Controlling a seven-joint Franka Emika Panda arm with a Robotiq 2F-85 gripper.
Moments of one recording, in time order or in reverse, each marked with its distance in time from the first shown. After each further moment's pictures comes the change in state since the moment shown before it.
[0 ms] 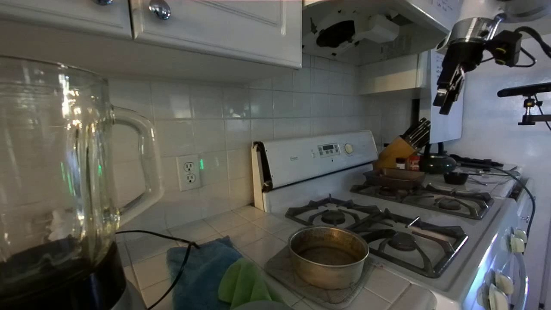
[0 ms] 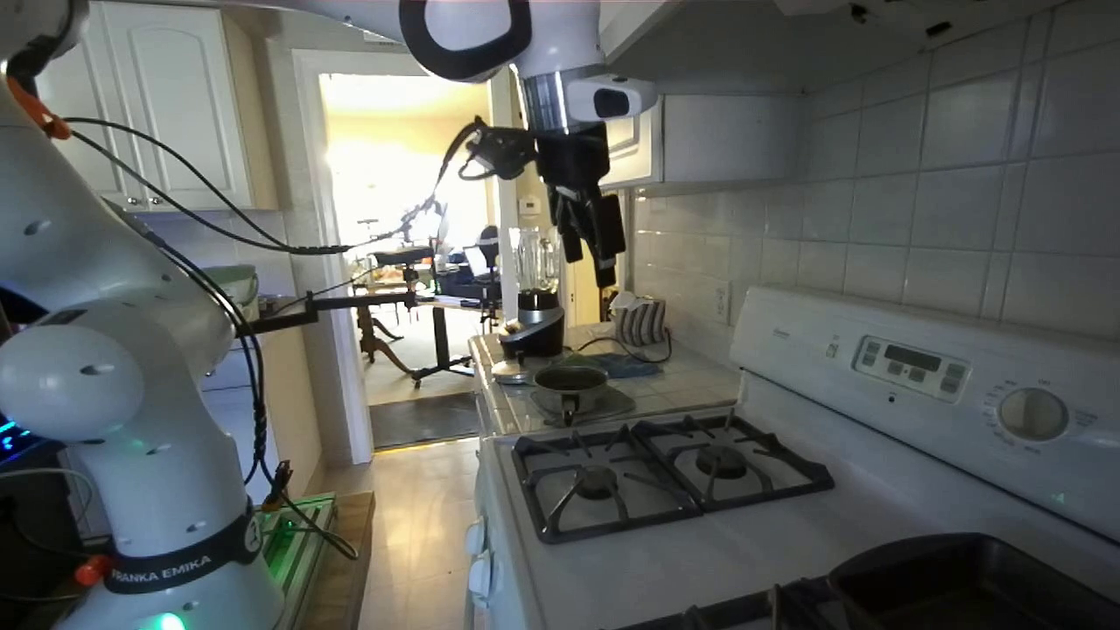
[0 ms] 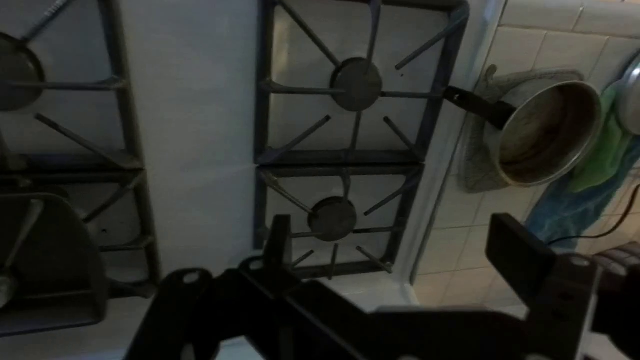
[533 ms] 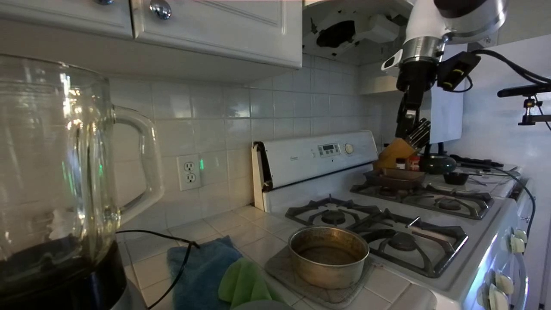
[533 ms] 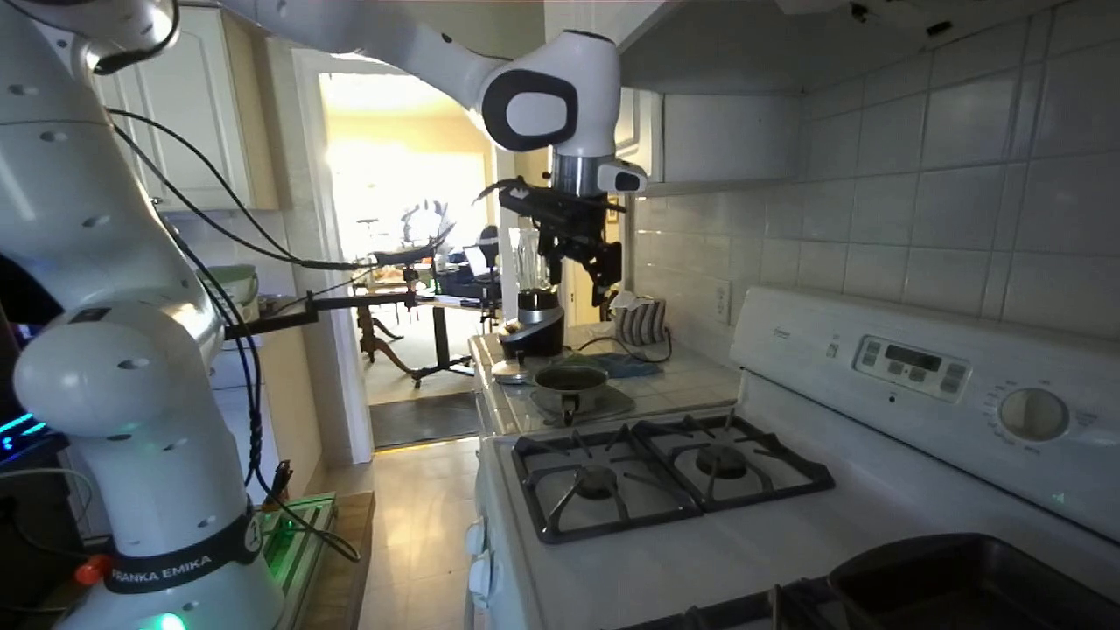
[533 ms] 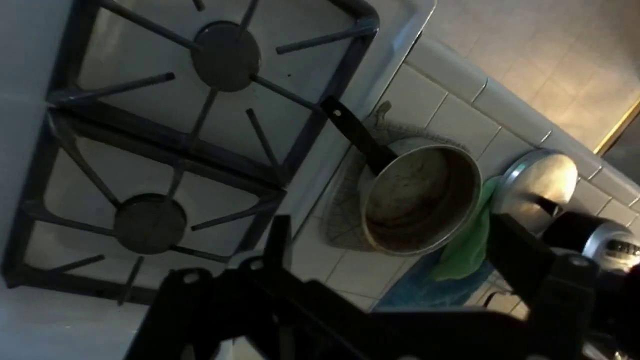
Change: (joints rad) arm 0.156 0.262 0.122 0.126 0.132 0.024 -0.228
